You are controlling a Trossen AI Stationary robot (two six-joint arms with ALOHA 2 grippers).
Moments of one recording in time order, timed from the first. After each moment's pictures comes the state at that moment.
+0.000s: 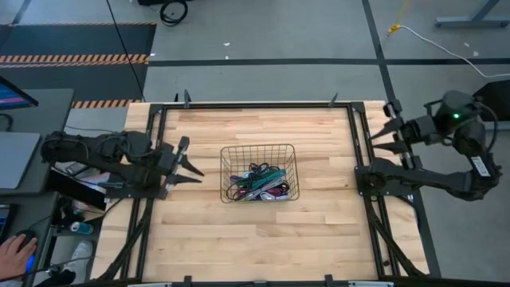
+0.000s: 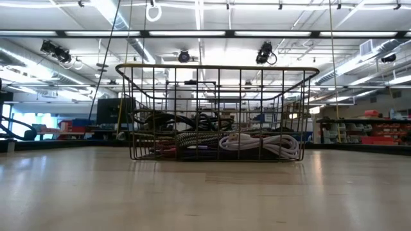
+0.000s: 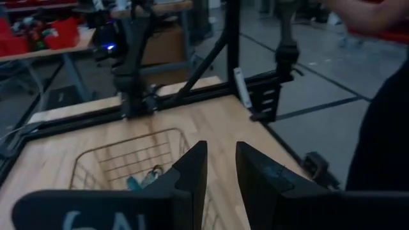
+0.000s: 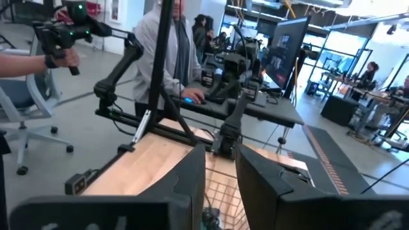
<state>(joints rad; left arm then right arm) -0.17 0.76 0.89 -0.33 0.10 0.10 -0.50 0.50 1.21 -0.78 -0.73 -0.30</state>
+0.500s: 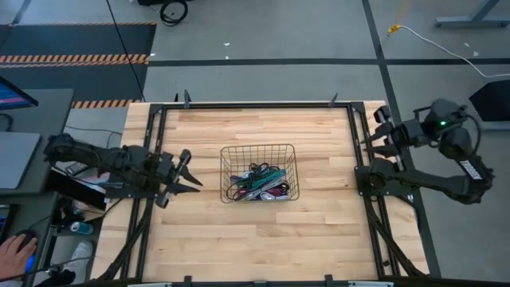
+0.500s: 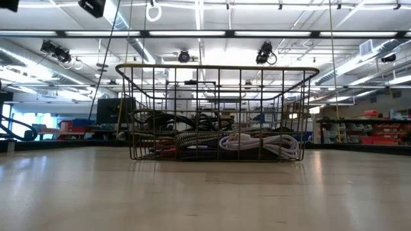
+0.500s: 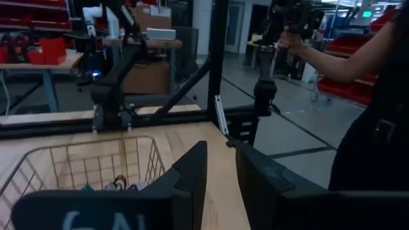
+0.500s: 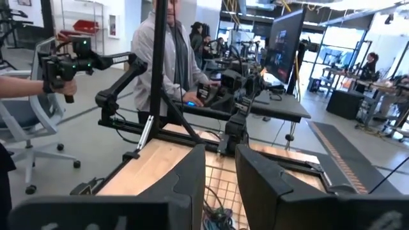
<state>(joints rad) -0.25 0.58 0.48 0.10 0.09 -0.07 -0.50 0.39 1.02 -0.65 -0.73 -0.17</state>
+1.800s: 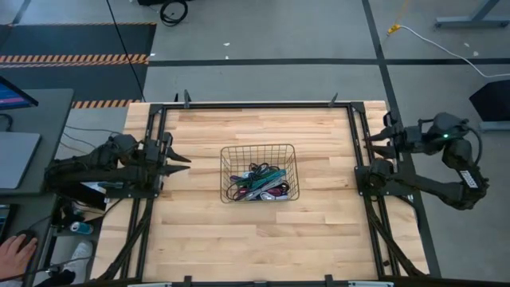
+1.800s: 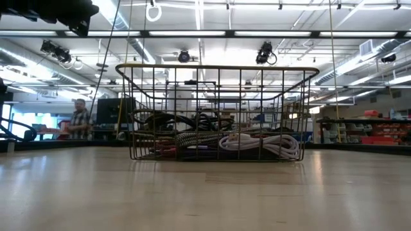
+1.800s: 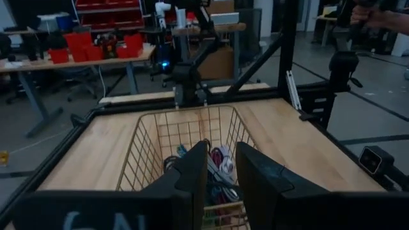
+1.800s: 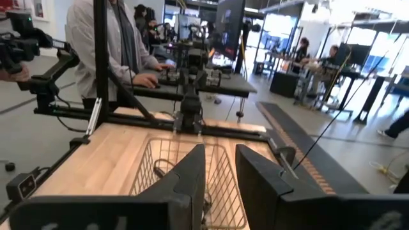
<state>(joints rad) 0.10 0.25 0.44 -0.27 0.16 0.09 -0.50 0.19 0.91 -0.74 -0.48 -0.18</state>
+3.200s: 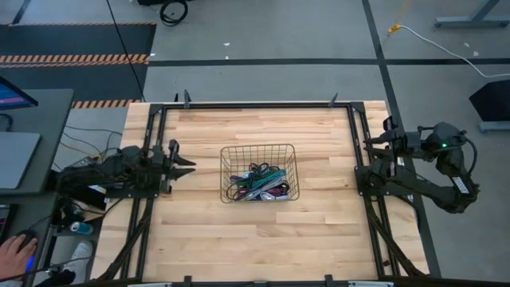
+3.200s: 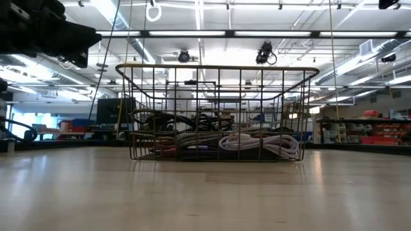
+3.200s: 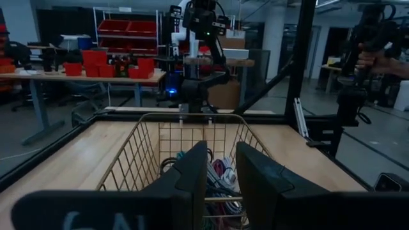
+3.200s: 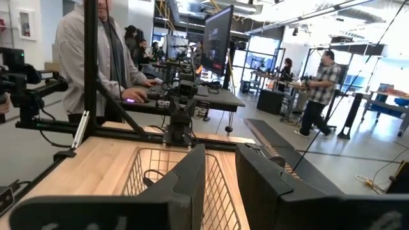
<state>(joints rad) 0.10 0.00 0.09 0.00 0.12 -0.05 -0.50 0.01 0.74 -0.65 -0.44 -0.14</state>
